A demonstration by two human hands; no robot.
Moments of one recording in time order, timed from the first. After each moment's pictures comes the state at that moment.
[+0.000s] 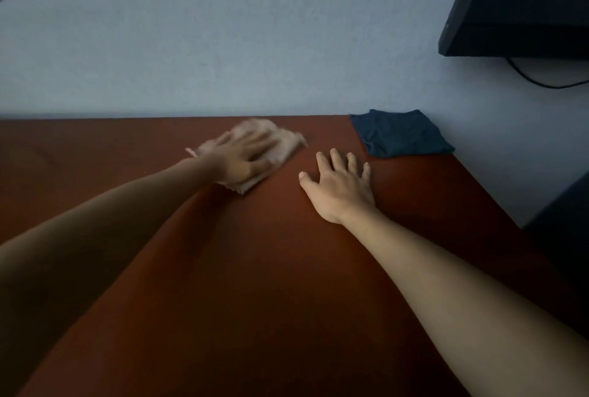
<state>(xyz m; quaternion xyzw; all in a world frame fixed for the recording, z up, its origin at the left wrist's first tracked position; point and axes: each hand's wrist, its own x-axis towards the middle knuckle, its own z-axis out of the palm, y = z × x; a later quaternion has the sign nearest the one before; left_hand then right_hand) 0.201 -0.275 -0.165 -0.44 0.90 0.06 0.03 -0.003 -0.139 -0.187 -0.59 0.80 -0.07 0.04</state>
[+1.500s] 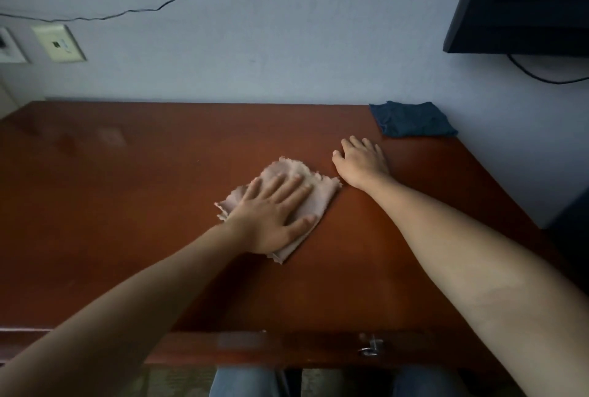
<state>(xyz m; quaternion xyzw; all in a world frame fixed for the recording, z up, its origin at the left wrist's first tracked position) 0.251 -0.037 -0.188 -0.45 0.89 0.04 0.02 -0.001 -0.104 -0.184 -0.63 0.77 -0.09 0.01</state>
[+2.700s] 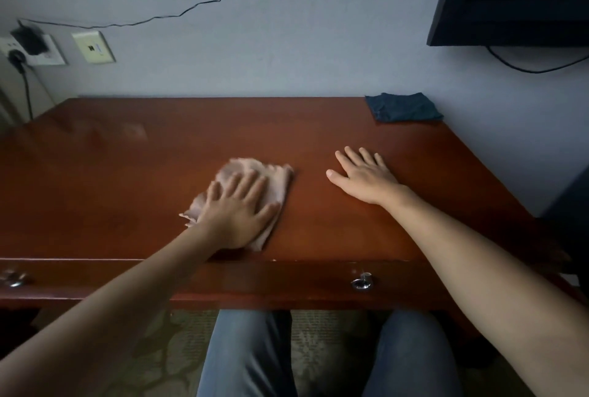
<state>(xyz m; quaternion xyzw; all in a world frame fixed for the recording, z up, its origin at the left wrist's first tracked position) 0.318 0.047 -0.183 -0.56 0.83 0.05 0.00 0.013 0.018 -0.186 -0.70 0.71 -0.01 0.05</state>
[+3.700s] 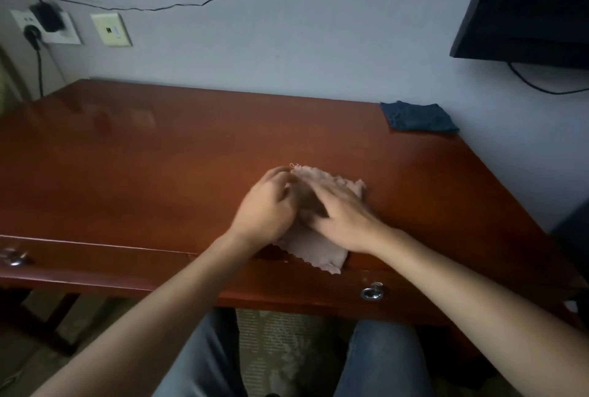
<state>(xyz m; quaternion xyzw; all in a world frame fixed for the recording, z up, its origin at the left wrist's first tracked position) 0.280 0.084 -0.156 -0.51 0.78 0.20 -0.31 0.097 0.095 -0.174 -0.81 0.55 -0.17 0.12</state>
